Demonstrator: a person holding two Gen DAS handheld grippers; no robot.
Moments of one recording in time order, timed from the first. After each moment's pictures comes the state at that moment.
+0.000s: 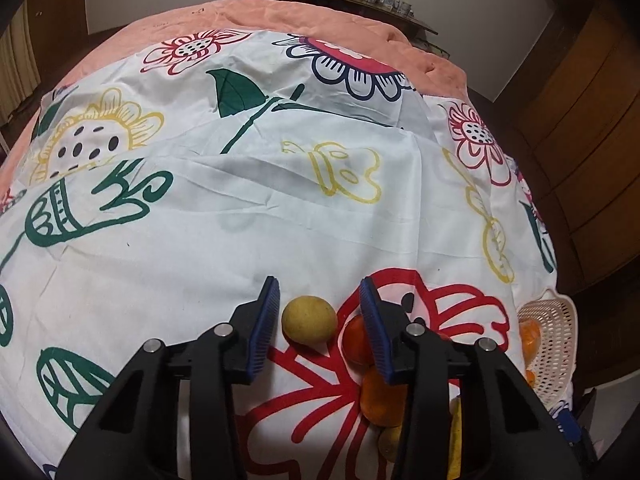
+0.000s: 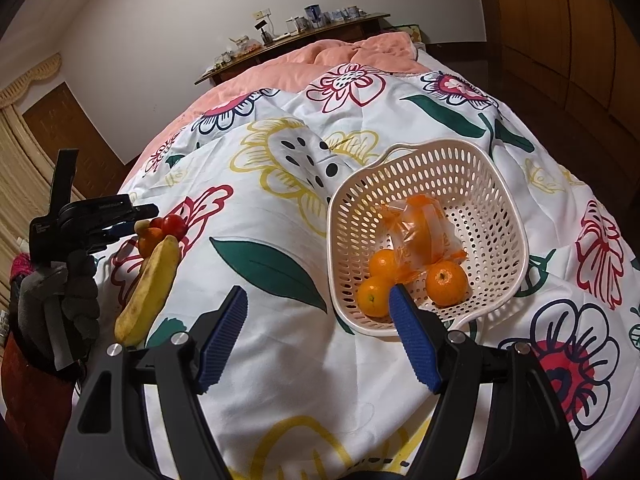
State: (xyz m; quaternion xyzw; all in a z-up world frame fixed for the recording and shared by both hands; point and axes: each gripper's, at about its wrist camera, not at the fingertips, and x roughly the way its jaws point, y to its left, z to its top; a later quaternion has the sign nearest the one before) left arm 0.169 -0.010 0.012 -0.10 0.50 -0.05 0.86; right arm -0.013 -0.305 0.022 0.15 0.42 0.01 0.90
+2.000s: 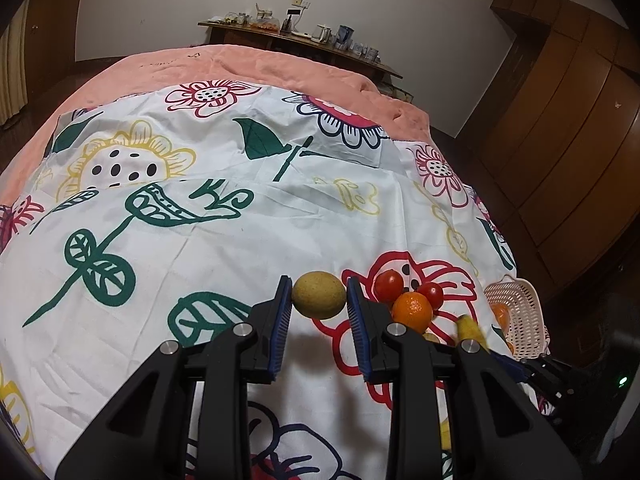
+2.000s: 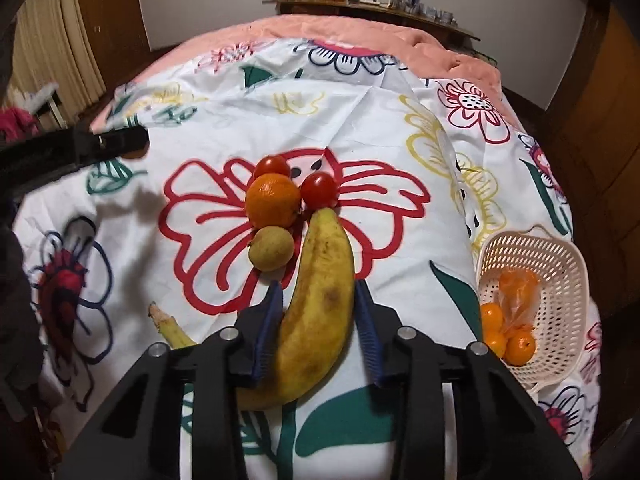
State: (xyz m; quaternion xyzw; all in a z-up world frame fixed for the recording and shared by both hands) left arm 0.086 0.068 0.053 -0.13 0.41 -0.11 0.90; right arm 0.041 -0.129 0.031 -0.06 0.48 0.06 0.88
